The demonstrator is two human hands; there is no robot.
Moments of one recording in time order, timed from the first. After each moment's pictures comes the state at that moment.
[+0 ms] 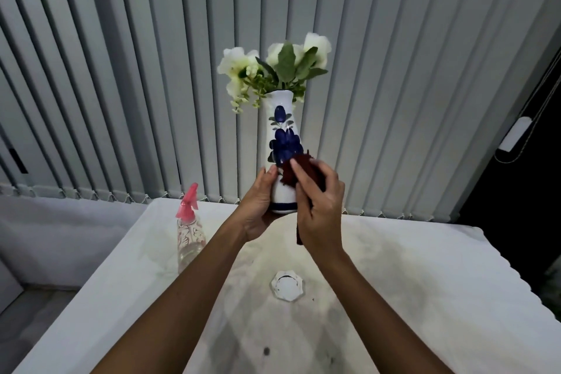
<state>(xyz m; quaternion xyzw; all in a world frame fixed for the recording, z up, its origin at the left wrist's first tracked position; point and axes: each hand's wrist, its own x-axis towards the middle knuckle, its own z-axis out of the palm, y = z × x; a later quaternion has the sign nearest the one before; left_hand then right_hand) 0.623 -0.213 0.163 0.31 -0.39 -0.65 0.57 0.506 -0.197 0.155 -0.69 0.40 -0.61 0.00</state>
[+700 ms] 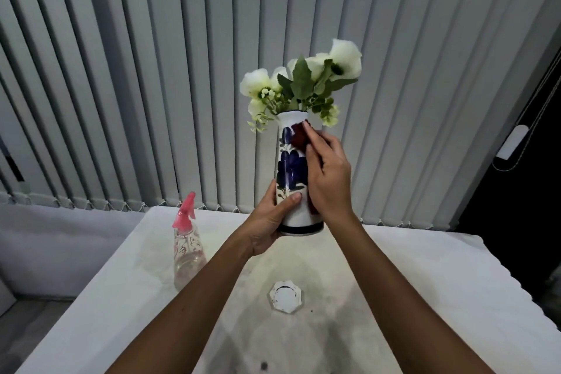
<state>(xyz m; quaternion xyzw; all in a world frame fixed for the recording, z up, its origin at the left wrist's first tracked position) 0.612 -0.217 0.154 0.30 -0.47 -0.64 0.53 0.498 -0.233 0.218 -0.68 0.40 -0.61 0.08</state>
